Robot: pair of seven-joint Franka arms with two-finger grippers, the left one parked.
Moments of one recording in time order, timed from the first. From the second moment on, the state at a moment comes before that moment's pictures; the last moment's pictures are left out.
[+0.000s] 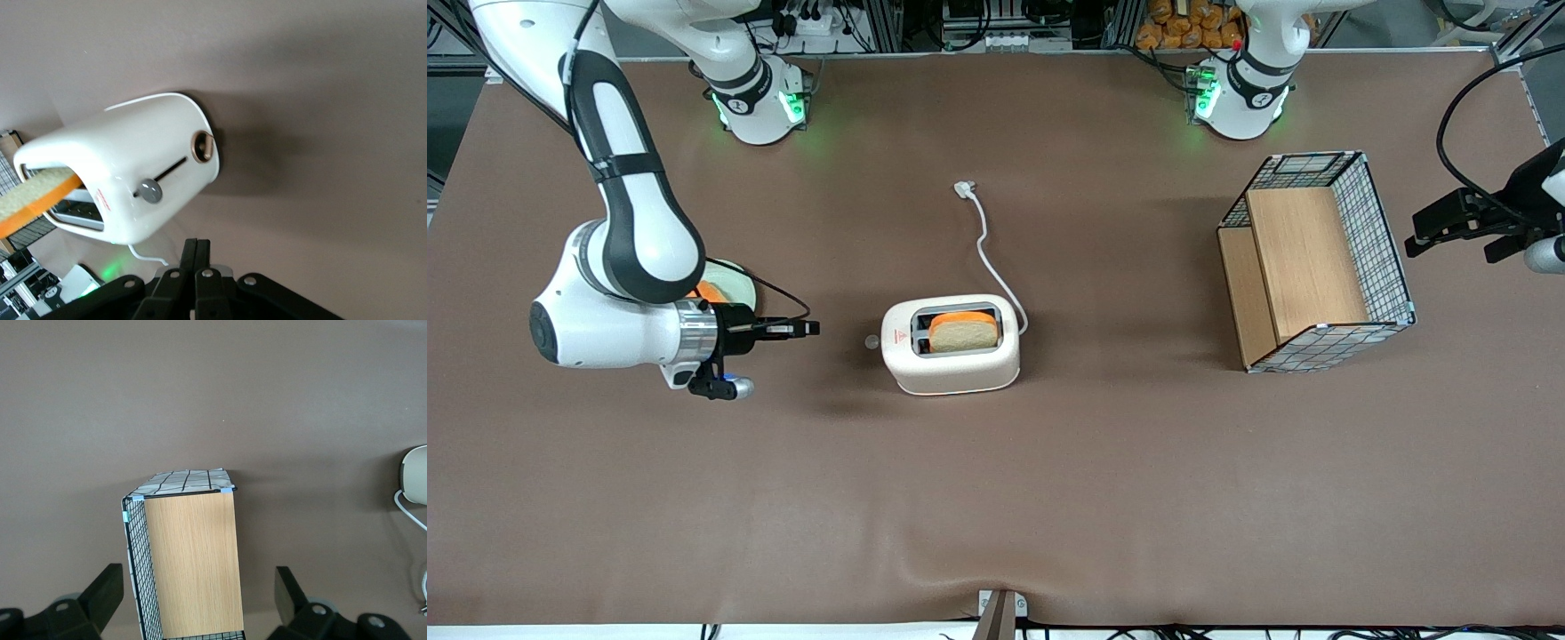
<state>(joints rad) 0.16 0.41 -0.01 -1.77 0.69 1.89 -0.05</state>
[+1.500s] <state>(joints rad) 0.28 0.46 -0.01 -1.77 0.73 2.03 -0.05</state>
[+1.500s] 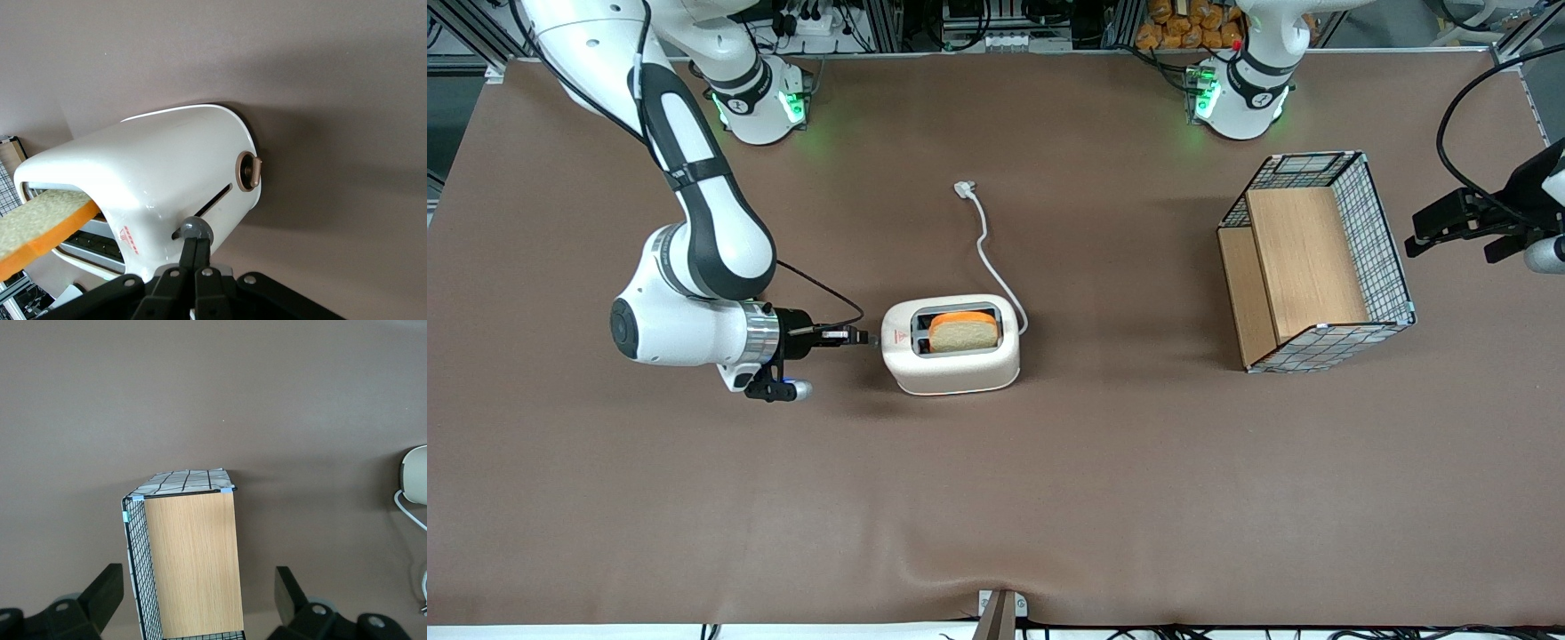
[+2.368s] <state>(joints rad) 0.29 0.49 -0.01 -1.77 0.74 2.05 -0.05</state>
